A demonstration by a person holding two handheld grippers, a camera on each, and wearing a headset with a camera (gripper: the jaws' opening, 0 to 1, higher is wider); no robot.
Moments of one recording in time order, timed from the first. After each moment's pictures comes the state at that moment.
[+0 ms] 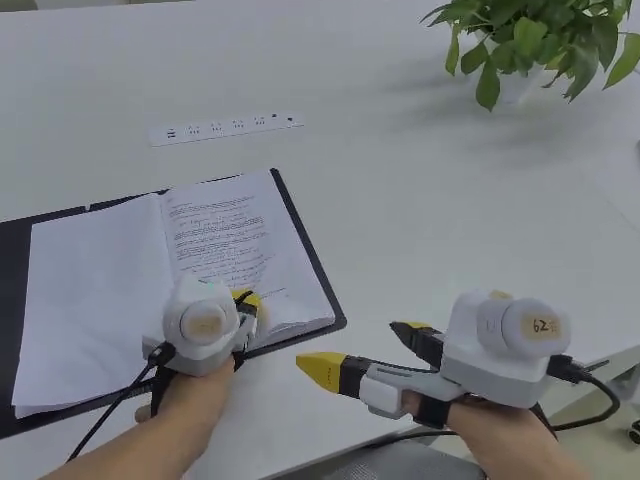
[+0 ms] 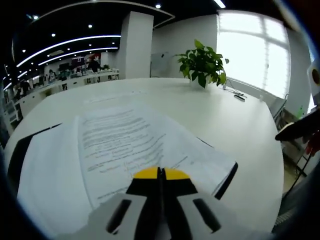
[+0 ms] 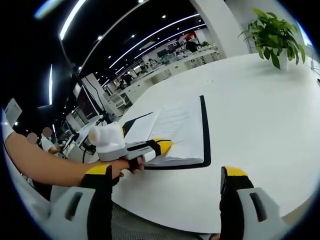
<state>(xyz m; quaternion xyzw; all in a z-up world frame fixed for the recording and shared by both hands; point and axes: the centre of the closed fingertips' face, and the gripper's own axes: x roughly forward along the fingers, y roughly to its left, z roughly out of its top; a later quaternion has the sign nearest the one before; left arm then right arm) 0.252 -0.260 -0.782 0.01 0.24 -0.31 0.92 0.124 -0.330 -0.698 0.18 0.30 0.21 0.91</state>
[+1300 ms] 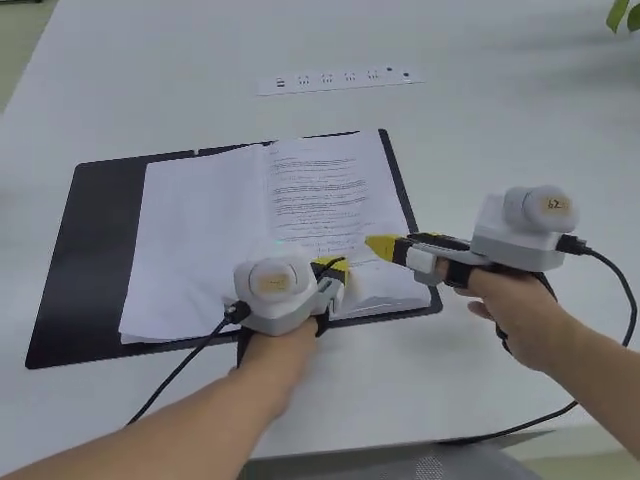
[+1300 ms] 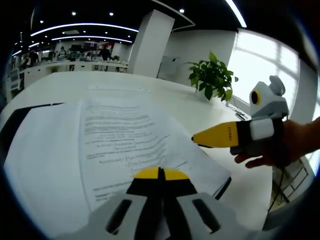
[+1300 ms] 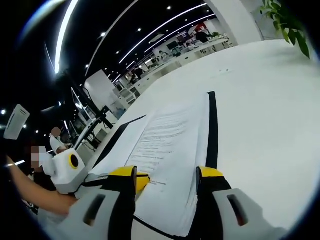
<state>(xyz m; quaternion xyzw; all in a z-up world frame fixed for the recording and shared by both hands) 0.252 -0.258 -0.781 -0.08 0.26 -0.29 0.92 0.263 -0.312 -0.757 0.21 0.32 0.27 0.88</state>
